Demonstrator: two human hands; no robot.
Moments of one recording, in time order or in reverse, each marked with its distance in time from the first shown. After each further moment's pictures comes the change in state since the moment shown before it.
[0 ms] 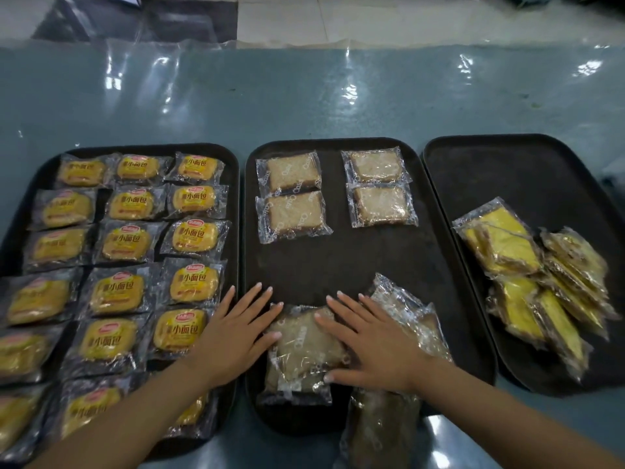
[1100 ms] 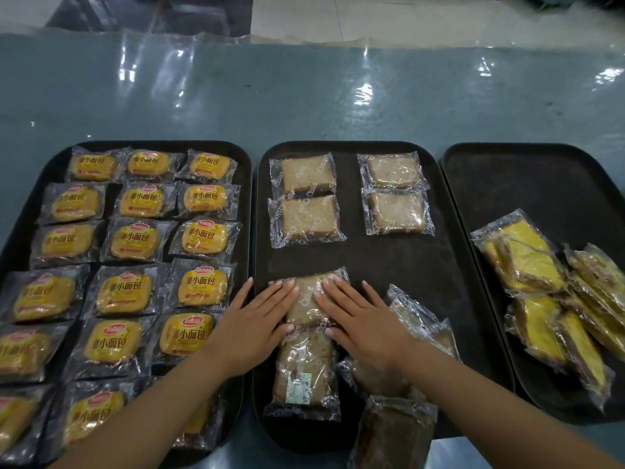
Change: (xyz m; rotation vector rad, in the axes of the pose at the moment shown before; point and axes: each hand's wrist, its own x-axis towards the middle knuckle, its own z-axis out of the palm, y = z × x) left_hand 0.023 -0.005 0.004 -0.002 0.069 0.022; right_hand 0.052 0.011 0.006 -0.086 0.014 0.114
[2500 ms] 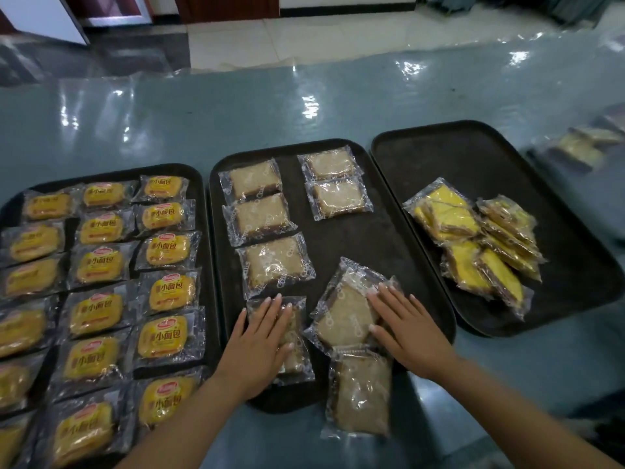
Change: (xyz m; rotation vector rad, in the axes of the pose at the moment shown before) left_hand -0.026 0.071 0.007 0.000 -0.134 -0.020; right_hand -0.144 0.022 0.011 0.218 0.037 0.423
